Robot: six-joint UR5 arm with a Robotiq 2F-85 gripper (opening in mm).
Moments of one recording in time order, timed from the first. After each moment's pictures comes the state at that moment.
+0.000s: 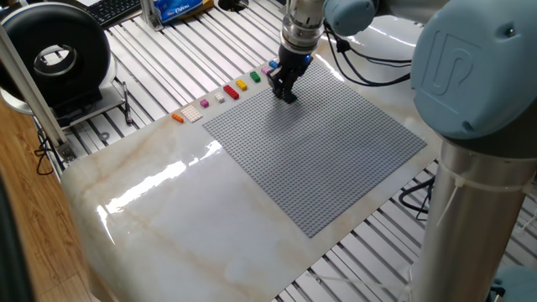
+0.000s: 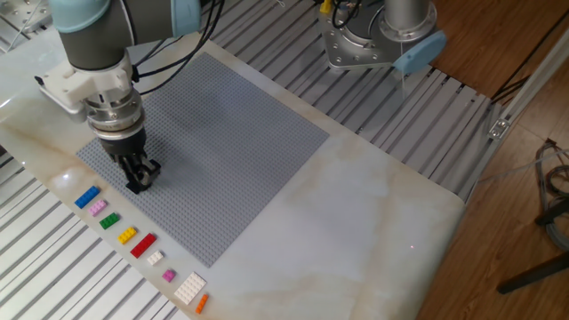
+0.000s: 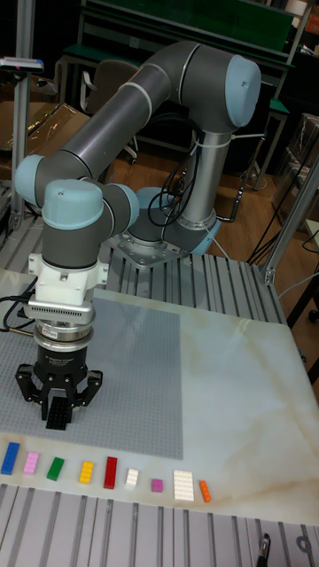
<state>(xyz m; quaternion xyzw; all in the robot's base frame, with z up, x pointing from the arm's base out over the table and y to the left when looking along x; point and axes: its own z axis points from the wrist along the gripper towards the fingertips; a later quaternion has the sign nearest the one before) 0.652 -0.120 0.004 -0.01 1.00 0.04 0.09</state>
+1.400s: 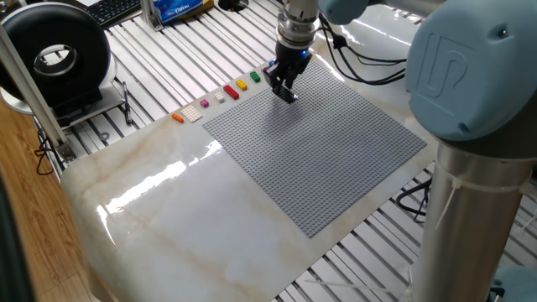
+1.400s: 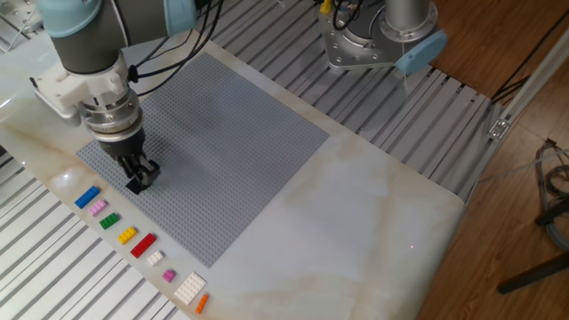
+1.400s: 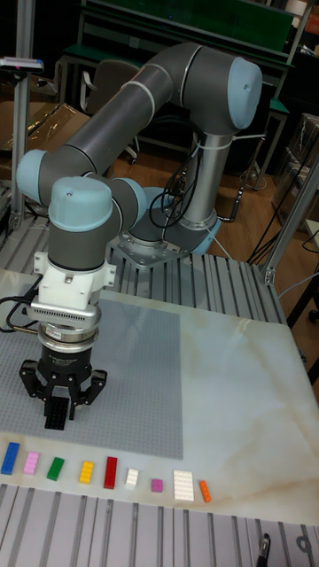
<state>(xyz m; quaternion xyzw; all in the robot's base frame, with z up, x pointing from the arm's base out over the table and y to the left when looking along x) 0.652 -0.115 0.013 0.02 1.00 0.03 0.06</state>
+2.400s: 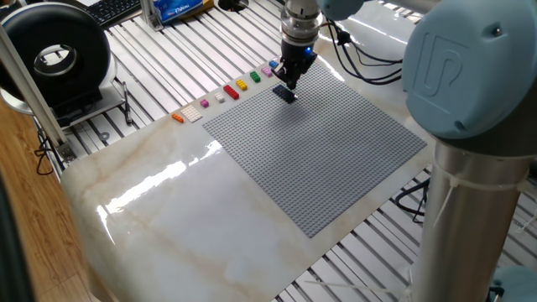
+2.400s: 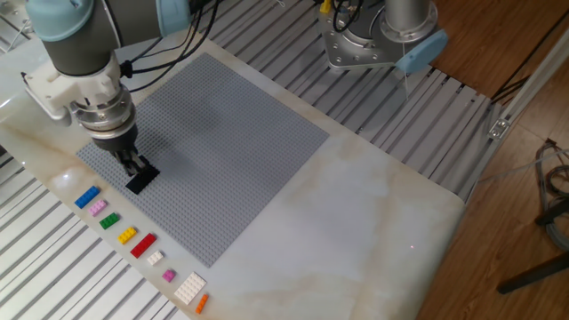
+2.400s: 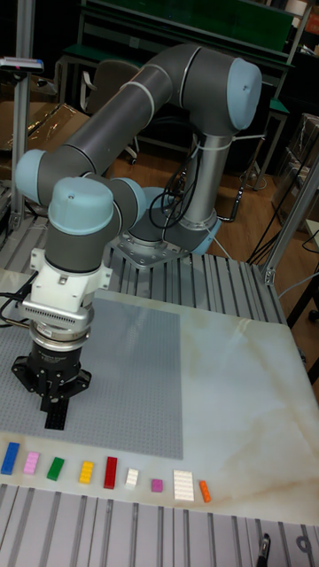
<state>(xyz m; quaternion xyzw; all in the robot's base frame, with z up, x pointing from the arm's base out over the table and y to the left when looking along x) 0.639 -0.141 0.009 0.05 1.00 -0.01 0.04</state>
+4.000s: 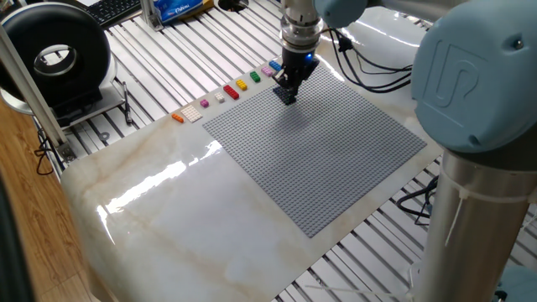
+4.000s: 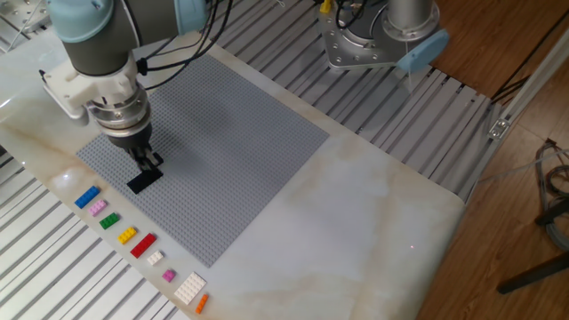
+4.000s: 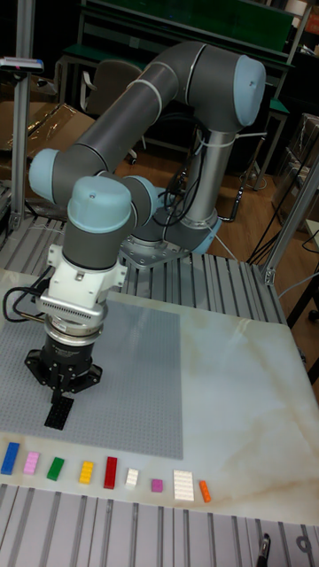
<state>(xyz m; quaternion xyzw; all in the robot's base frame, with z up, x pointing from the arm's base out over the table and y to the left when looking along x) 0.627 -0.123 0.012 0.06 1.00 -0.02 0.04</state>
